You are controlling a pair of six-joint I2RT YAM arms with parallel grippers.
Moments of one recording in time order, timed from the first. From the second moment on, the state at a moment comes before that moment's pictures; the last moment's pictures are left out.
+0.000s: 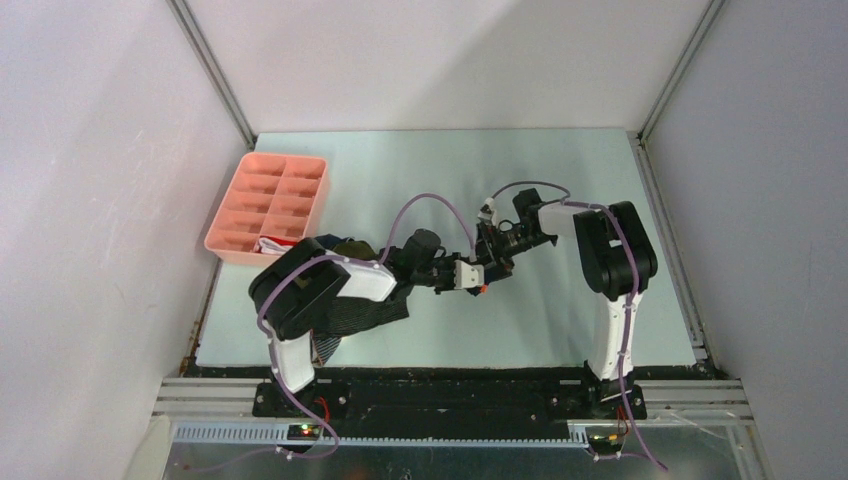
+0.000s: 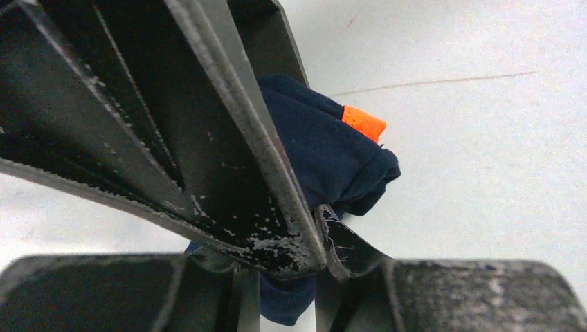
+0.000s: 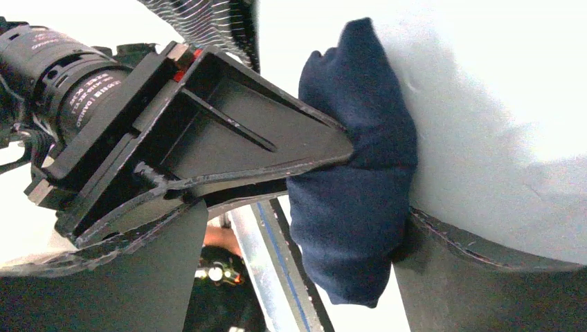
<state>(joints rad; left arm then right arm) -0.79 1.86 0.80 0.45 0.48 0.72 0.30 2.06 1.21 -0.57 -1.14 0.01</state>
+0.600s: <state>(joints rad) -0.80 1.90 0.99 0.15 0.54 0.86 0.01 1.46 0.93 -0.44 -0.77 -0.02</state>
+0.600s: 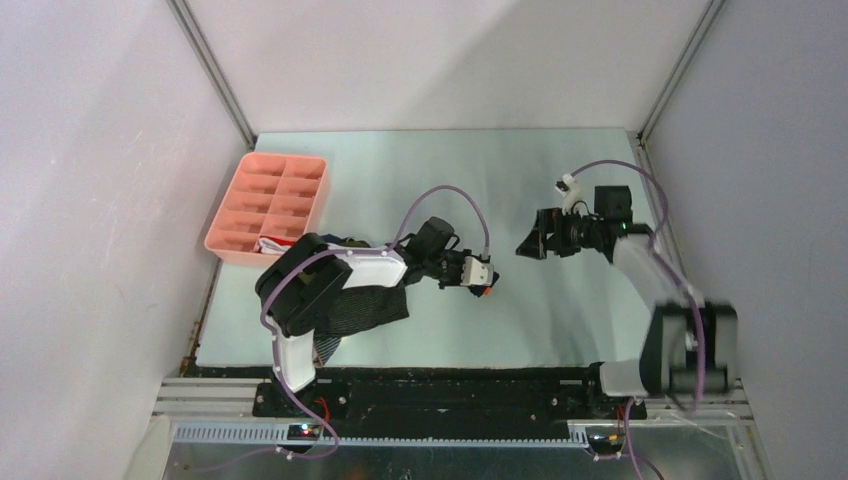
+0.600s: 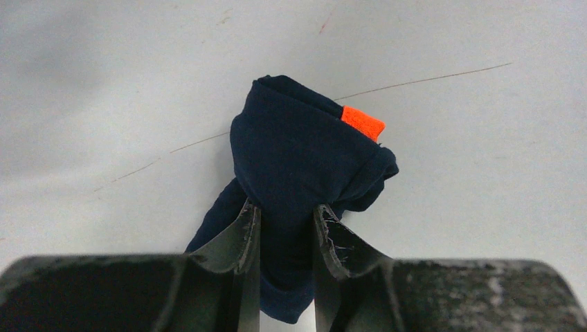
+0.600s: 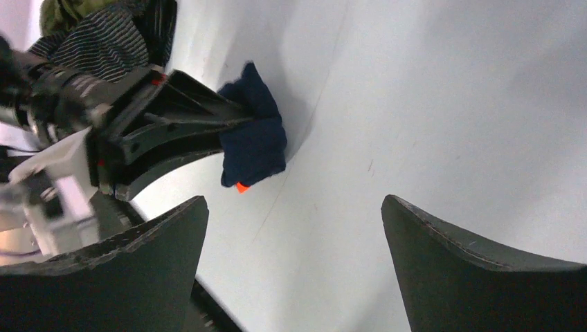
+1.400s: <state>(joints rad) -0.71 1.93 1.15 -0.15 0.72 0.47 0.65 1.02 0.39 -0.07 -0.40 -0.55</state>
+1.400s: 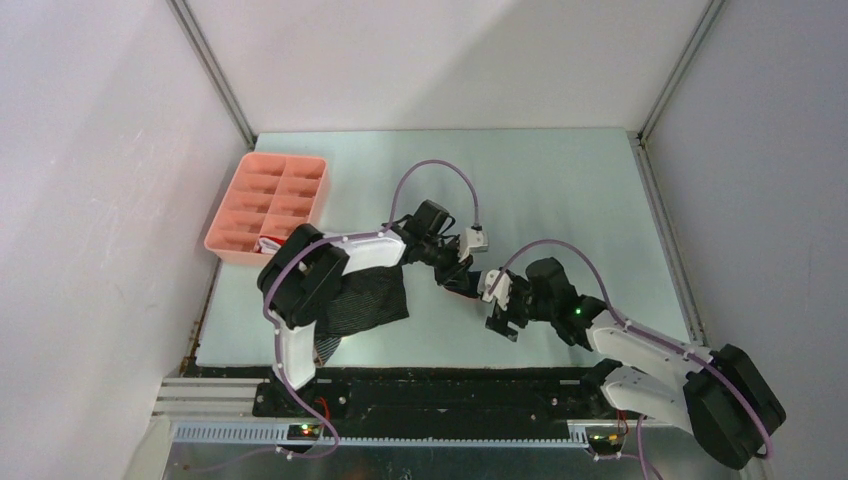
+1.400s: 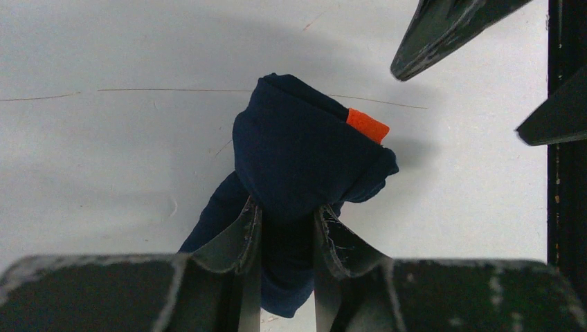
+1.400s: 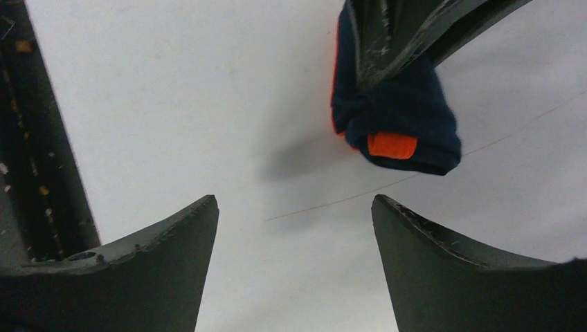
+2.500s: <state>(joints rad) -0.62 1.97 1.22 -0.33 0.82 0.46 0.66 1.52 0.73 -0.01 -0.37 -0.85</state>
